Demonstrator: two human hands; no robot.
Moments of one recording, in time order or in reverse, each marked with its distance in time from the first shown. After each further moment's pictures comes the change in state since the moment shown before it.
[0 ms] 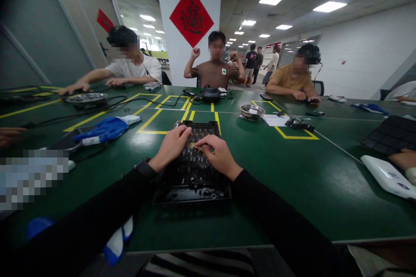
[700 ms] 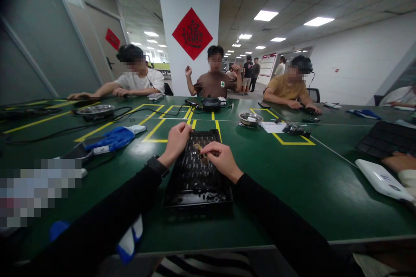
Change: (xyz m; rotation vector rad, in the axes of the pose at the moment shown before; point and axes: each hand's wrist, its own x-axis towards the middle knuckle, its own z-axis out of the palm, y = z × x) left_hand 0.023 0.020 -0.016 -0.137 0.200 -0.044; right_hand -0.001 0.002 -0.002 0.244 0.077 0.097
